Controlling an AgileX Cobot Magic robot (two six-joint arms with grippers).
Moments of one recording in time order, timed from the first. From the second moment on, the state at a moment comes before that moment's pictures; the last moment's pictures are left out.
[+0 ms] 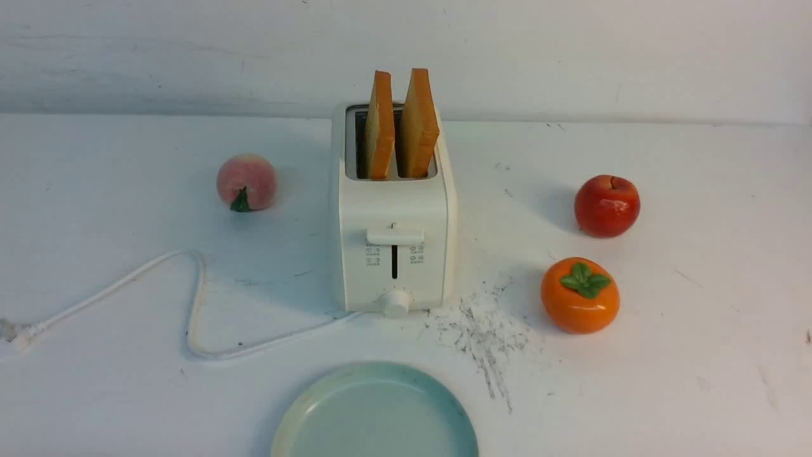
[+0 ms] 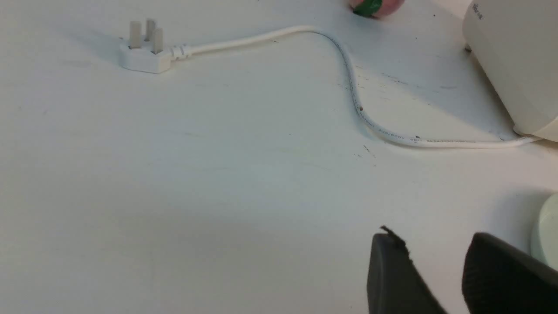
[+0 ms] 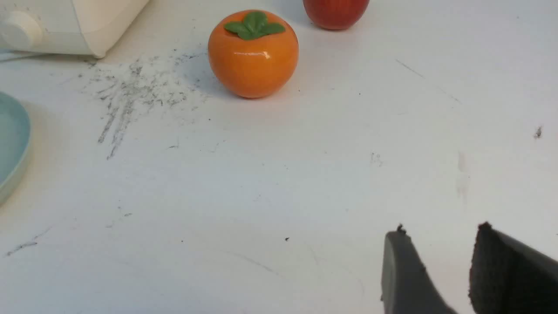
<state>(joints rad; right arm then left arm) 0.05 -0.01 0.01 0.19 0.41 -0.24 -0.04 -0.01 0.03 0.03 0.39 -0.40</state>
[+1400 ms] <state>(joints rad) 0.06 -0.01 0.02 0.82 0.20 -0.07 -0.04 -0.01 0.03 -0.35 -0.27 -0.50</state>
